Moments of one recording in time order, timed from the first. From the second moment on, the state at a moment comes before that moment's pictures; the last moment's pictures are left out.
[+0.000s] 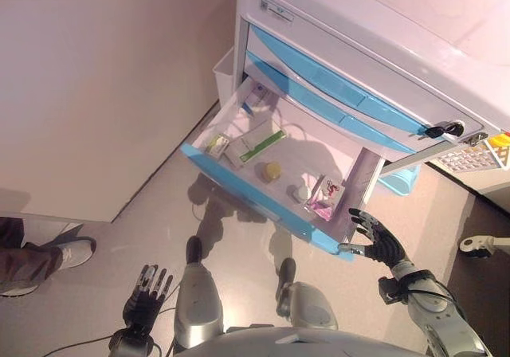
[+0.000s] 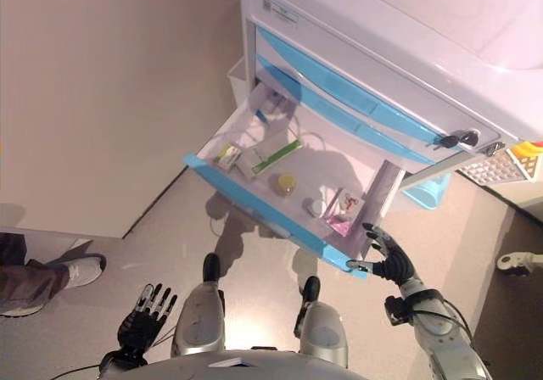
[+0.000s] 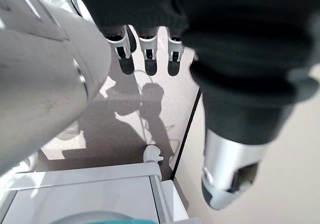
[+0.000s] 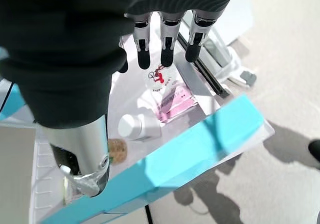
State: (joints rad) left arm 0.33 0.25 0.05 0.64 -1.24 -0.08 -0.30; right arm 0.37 -0.59 0.11 -0.10 0.16 0.01 0.02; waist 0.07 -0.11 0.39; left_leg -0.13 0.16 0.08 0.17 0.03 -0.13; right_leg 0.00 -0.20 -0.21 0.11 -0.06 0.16
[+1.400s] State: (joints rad) left arm 0.30 0.25 0.01 0.70 -1.26 -0.09 -0.33; right arm -0.09 -0.74 0.30 -0.06 -0.08 0.07 -0.02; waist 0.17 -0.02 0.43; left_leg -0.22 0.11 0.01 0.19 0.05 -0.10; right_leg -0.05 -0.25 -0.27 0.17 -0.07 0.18
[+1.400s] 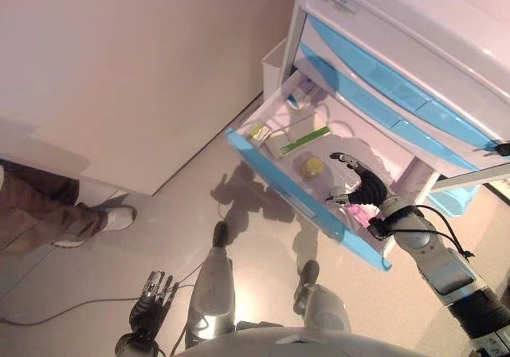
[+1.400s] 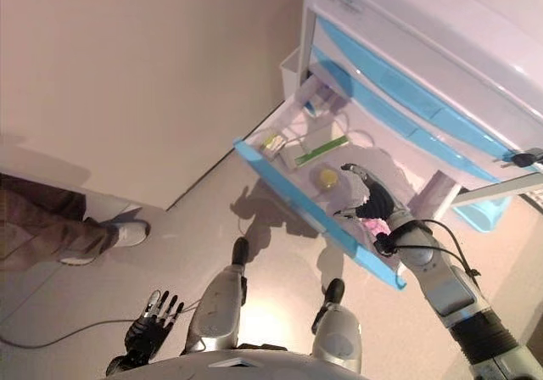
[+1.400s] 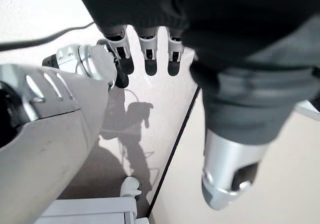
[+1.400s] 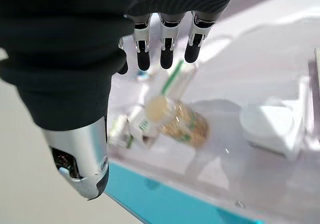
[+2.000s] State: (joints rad) left arm 0.25 0.25 -0.01 0.70 -1.25 -0.08 -0.34; right arm -0.27 -0.72 0.36 0.11 -0.16 0.09 -0.17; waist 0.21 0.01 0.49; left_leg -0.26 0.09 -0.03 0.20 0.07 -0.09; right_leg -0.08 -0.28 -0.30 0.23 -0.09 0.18
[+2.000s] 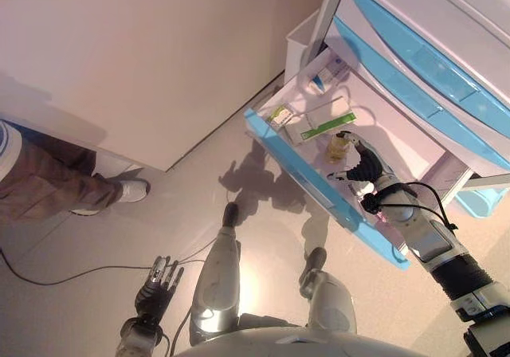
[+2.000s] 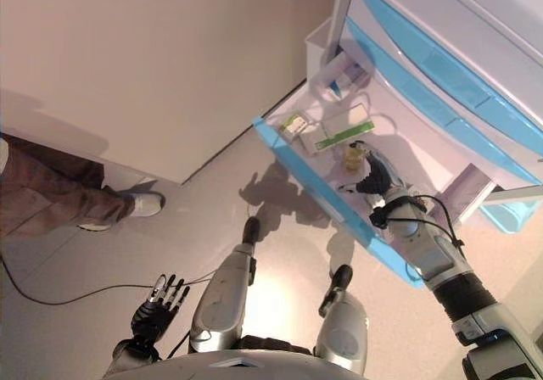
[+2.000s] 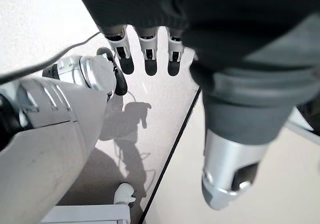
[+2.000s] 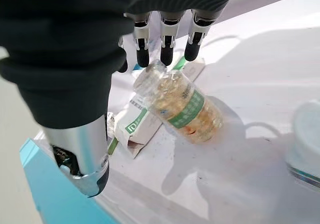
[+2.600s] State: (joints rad) left arm 0.25 0.26 -0.01 0.69 -1.25 -0.09 -0.34; right arm -0.20 -0.72 0.34 0.00 -0.18 0.09 -0.18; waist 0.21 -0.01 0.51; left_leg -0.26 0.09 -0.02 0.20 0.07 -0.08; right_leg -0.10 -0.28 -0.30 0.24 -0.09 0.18
